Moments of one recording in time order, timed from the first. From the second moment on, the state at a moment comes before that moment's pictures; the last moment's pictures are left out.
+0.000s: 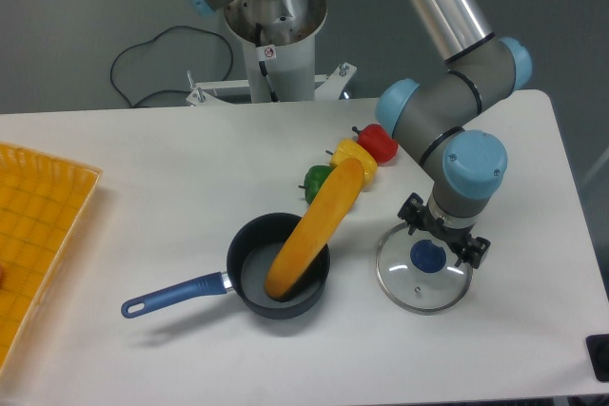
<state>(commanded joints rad) 2.67 -2.16 -1.51 -1.05 1.59 1.31</state>
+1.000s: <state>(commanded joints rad) 2.66 -2.18 -1.51 -1.04 1.59 1.30</state>
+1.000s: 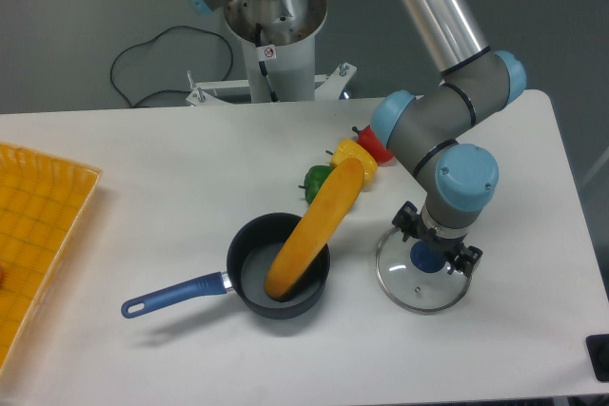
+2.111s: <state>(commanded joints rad) 2.65 -2.18 -1.51 -1.04 1.58 1.31</state>
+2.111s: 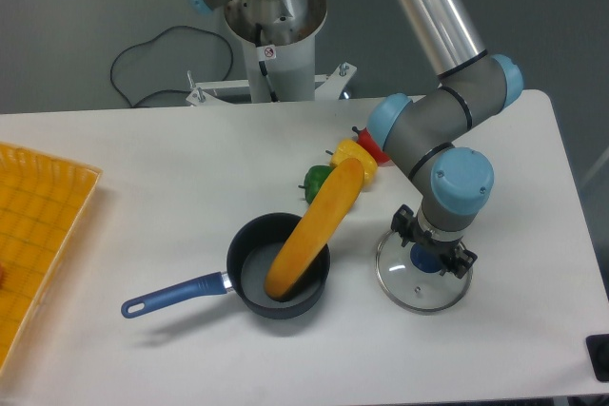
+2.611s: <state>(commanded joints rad) 2.66 -2.17 -1.51 -1.04 1.58 1.31</state>
